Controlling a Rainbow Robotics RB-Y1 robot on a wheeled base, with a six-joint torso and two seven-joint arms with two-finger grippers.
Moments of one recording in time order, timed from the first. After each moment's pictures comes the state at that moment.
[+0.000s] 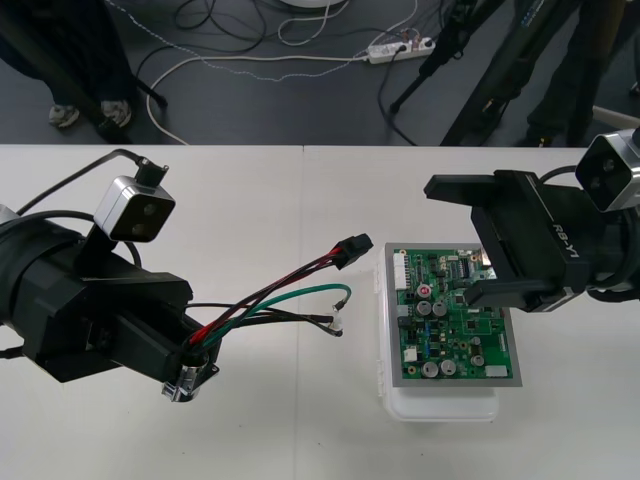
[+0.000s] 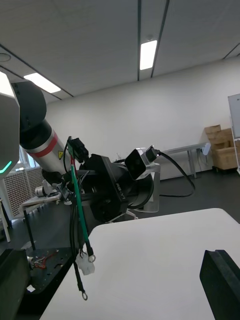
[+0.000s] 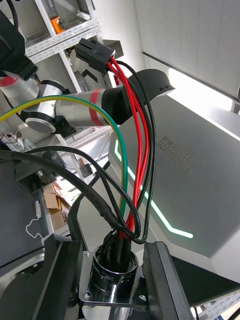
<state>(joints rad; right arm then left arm) -0.26 -0.74 0.20 -1.73 0.56 -1.36 -0.03 -0.25 0.87 -0.31 -1.86 -0.54 -1.53 0.98</state>
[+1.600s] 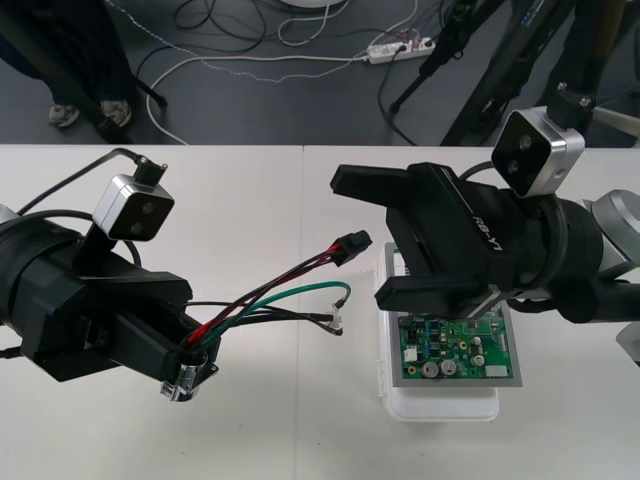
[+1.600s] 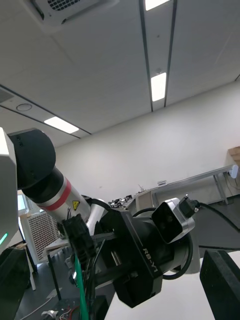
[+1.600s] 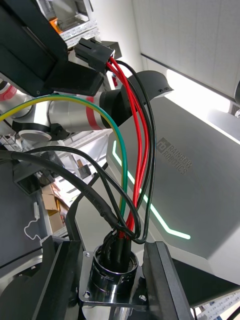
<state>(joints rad) -0.32 -0.63 0.37 -1.89 0.52 -1.14 -0.13 -0.25 0.87 -0.31 -1.86 -0.53 -1.53 0.98</state>
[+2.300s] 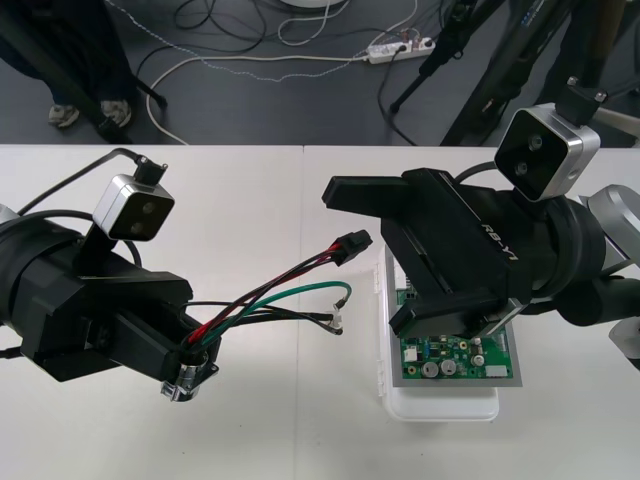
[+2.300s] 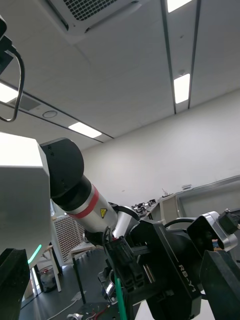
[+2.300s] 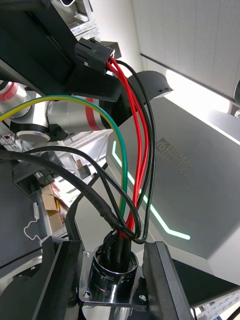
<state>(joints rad) -0.33 -0.62 0.38 -1.91 0.50 -1.21 -0.19 -0.25 0.87 -0.31 -1.86 -0.53 -1.53 0.98</state>
